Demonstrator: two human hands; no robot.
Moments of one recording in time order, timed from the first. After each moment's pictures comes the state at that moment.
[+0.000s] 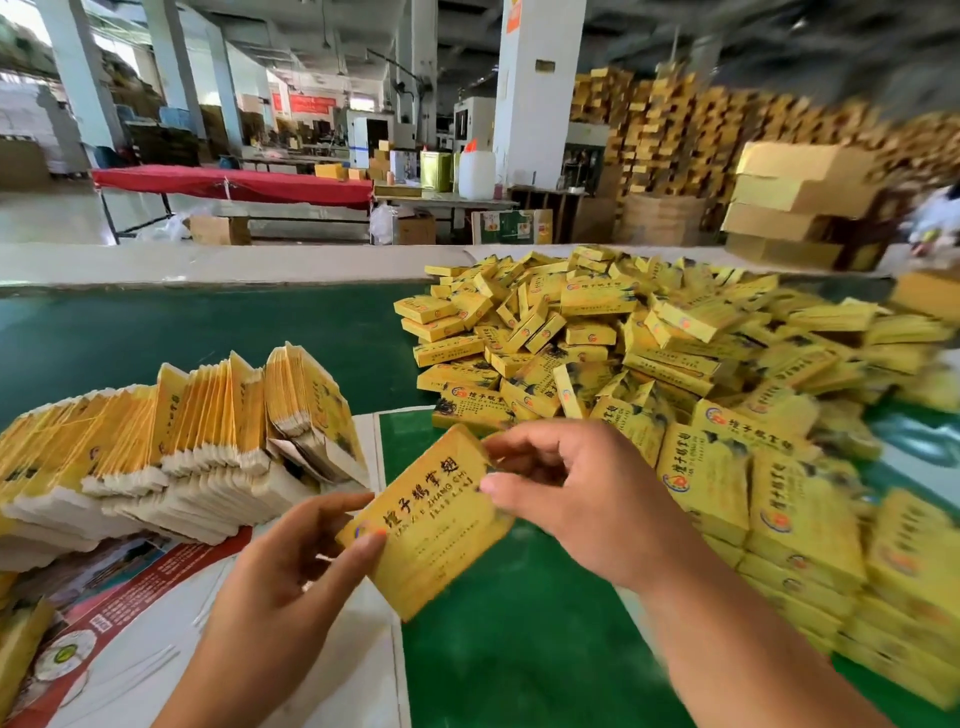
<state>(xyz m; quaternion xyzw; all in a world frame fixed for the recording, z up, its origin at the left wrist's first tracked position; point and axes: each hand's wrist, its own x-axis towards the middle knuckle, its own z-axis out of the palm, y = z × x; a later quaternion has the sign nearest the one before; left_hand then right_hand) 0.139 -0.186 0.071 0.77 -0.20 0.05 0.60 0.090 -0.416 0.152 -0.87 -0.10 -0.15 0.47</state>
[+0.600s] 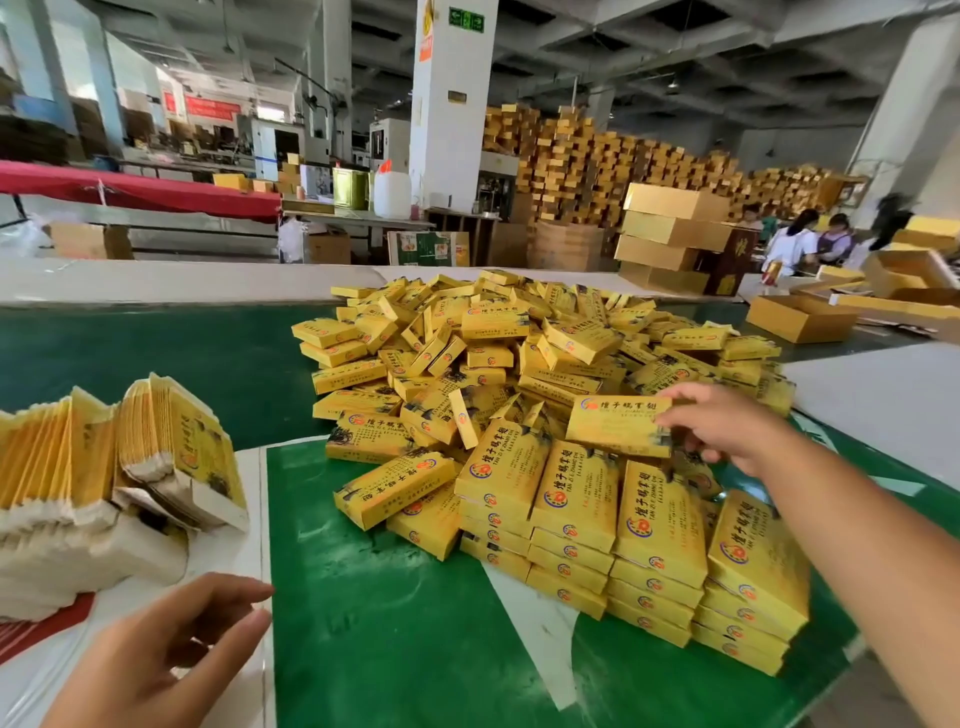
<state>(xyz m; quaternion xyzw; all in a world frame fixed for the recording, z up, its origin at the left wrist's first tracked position) 0.156 -0.176 0.048 0.87 -0.21 0.02 0.45 0.094 -0.673 0.174 -0.85 0.34 -0.11 0.38</state>
